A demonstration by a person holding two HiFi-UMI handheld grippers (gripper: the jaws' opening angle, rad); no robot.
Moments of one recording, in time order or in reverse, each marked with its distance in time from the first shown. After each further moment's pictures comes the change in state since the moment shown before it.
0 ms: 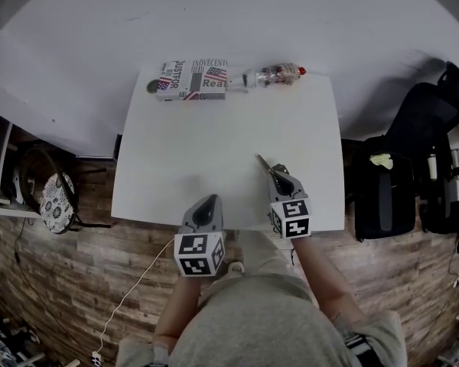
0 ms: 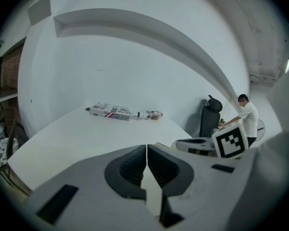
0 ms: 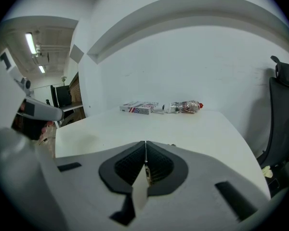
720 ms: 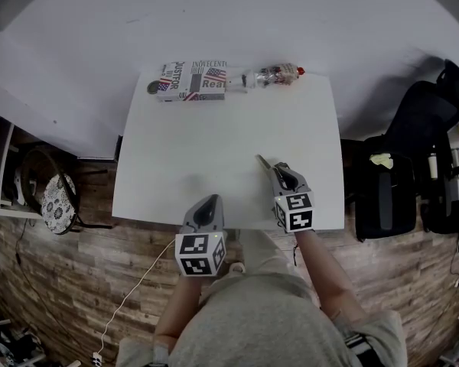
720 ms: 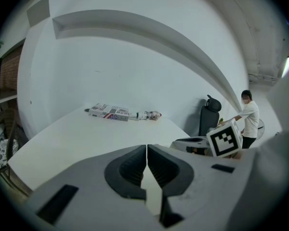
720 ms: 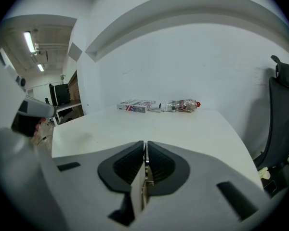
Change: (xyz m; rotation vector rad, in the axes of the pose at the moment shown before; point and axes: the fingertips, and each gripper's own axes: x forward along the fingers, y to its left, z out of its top) left arm -0.002 -0.006 0.000 0.011 -0.003 -0.004; right arm 0.004 -0.019 -0.004 -0.004 0.023 -0.010
